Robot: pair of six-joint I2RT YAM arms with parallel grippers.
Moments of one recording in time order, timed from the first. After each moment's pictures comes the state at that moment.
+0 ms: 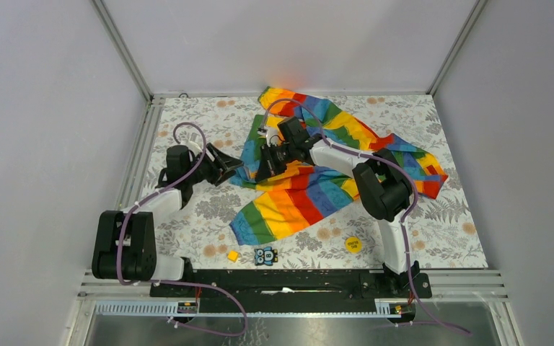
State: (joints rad) left arm -0.05 1.37 0.58 0.28 0.65 -0.92; right arm 0.66 2.11 1.53 -0.27 -0.73 0.34
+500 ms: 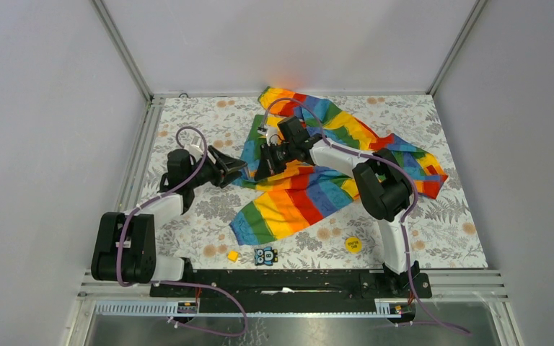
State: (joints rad) left arm -0.06 1.36 0.52 0.45 0.73 -1.12; right arm 0.66 2.11 1.53 -0.24 -0.73 0.36
